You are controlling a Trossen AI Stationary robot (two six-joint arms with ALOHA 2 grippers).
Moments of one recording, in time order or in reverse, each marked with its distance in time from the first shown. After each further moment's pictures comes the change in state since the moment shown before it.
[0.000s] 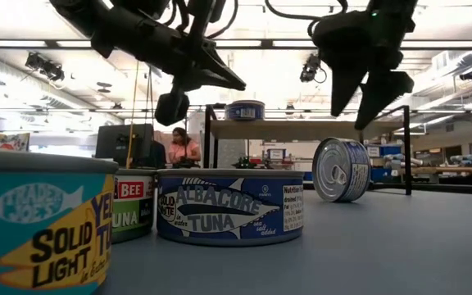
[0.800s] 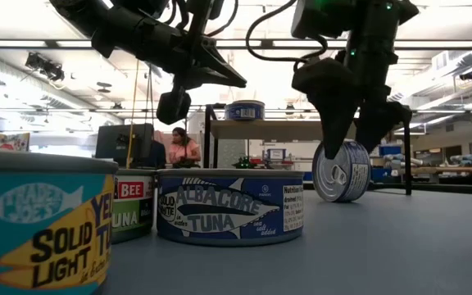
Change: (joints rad) left arm 0.000 0.000 0.000 0.010 0.014 0.029; right arm -0.040 0.182 0.000 0.073 -0.086 0.097
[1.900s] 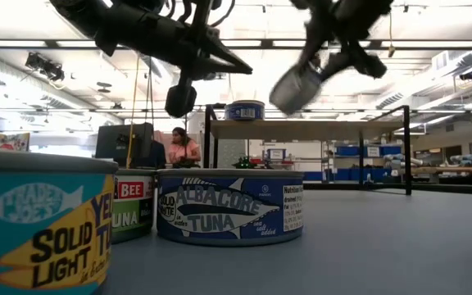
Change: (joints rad) left arm 0.000 0.001 0.001 0.088 -0.018 -0.001; right arm -0.030 -0.302 -0.003 0.196 0.222 0.039
